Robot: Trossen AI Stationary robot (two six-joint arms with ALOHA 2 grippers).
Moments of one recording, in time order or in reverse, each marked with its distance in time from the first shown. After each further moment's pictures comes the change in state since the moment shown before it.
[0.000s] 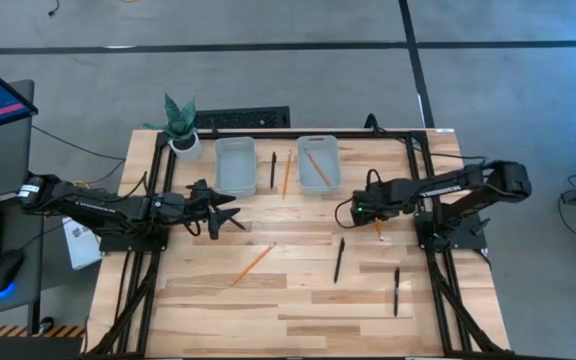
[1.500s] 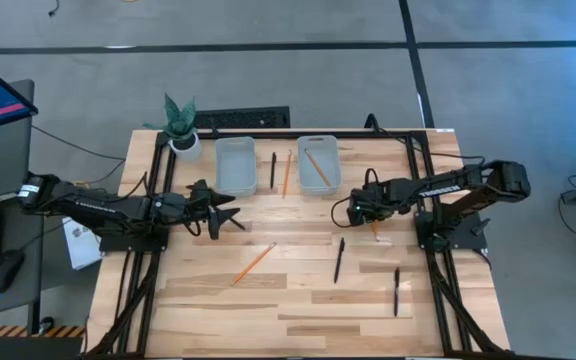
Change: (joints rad) left arm 0.000 0.000 0.000 -0.008 -0.005 -0.004; right arm -0.003 0.008 -0.003 0.073 -0.056 -0.020
